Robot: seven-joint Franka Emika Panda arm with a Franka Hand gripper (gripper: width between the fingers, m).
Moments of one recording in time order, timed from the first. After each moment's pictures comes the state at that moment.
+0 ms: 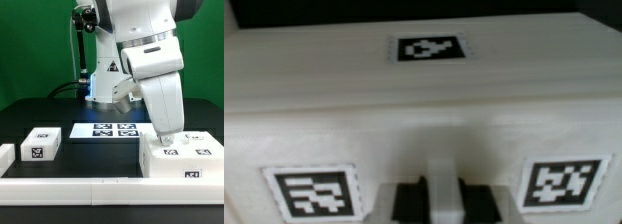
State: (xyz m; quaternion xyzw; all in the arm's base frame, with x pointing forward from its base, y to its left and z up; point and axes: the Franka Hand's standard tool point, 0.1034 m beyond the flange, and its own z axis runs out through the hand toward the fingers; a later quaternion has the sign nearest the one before) arm 0.584 0.073 0.057 -0.70 -0.70 -0.07 0.09
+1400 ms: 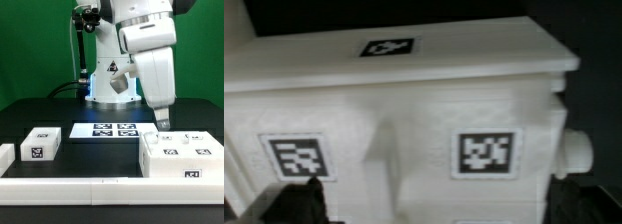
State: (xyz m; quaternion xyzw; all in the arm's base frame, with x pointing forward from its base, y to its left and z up) arm 0.540 0.068 0.080 -0.73 -0.67 -0.11 0.03
